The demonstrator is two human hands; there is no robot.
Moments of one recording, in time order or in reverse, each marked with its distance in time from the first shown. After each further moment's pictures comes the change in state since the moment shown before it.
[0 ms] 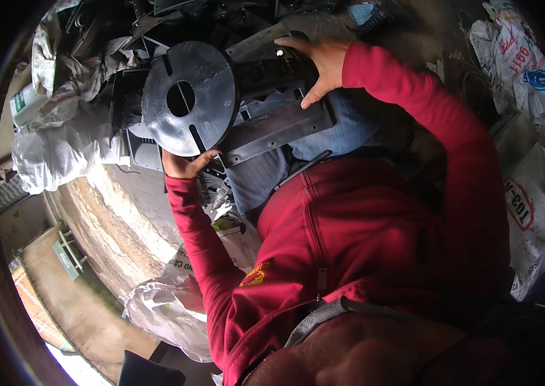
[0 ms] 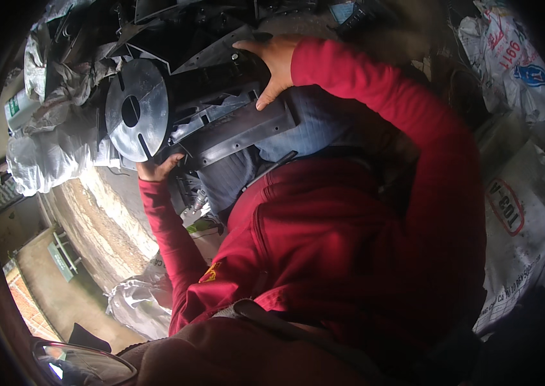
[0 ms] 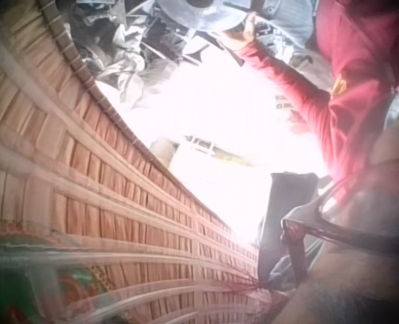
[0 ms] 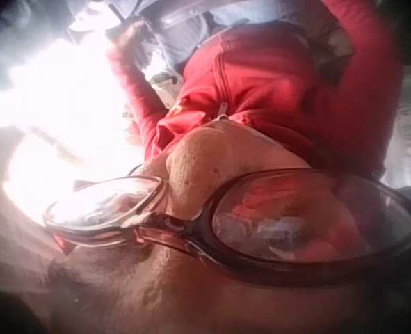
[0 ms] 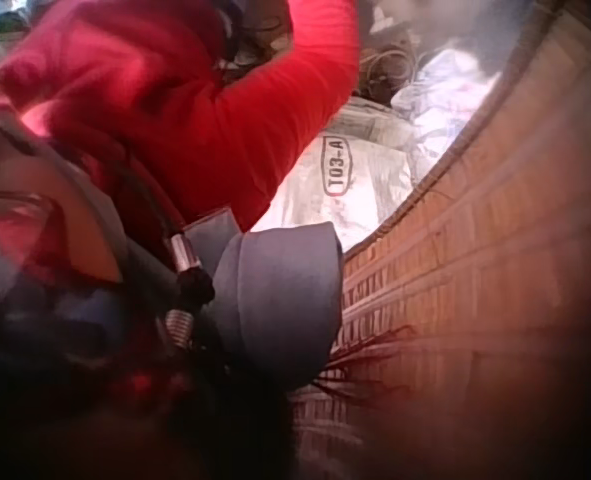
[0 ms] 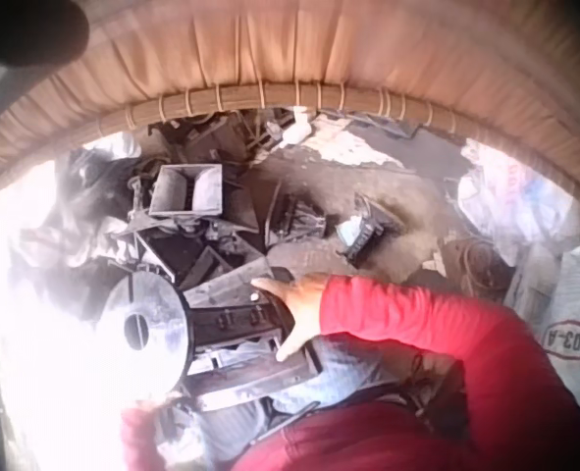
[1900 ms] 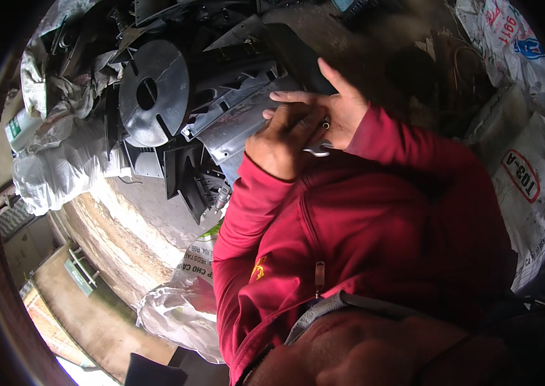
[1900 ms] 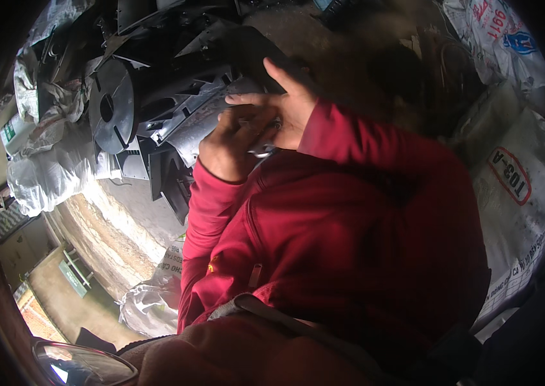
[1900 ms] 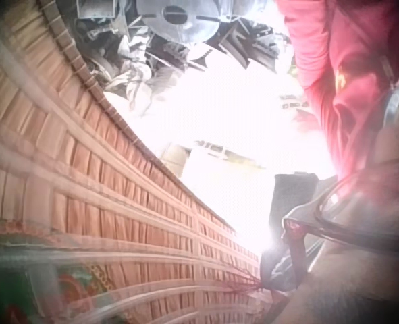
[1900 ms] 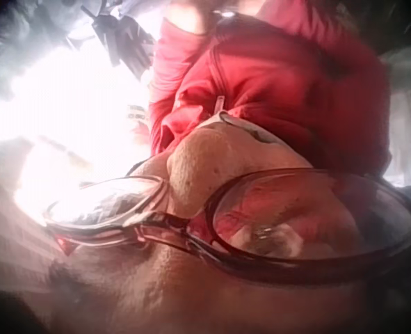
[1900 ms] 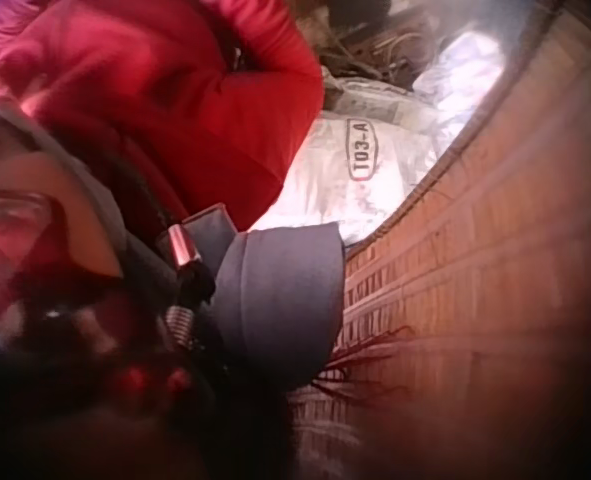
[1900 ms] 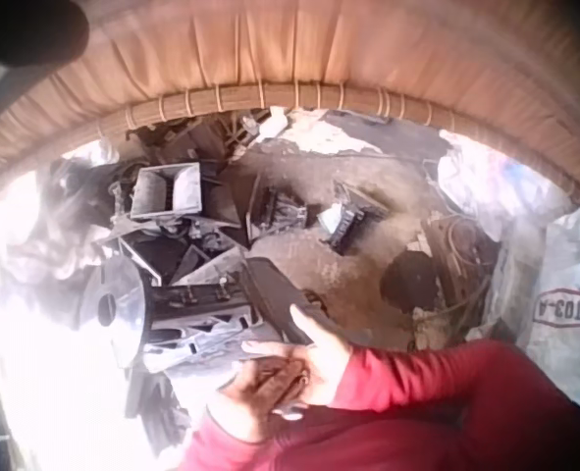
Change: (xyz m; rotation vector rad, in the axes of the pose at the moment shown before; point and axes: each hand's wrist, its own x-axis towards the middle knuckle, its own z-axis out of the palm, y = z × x) left_hand 0.039 0.195 0.092 0.044 -0.285 0.165; right_hand -0.074 -0.060 0.063 2.468 -0.196 0.320
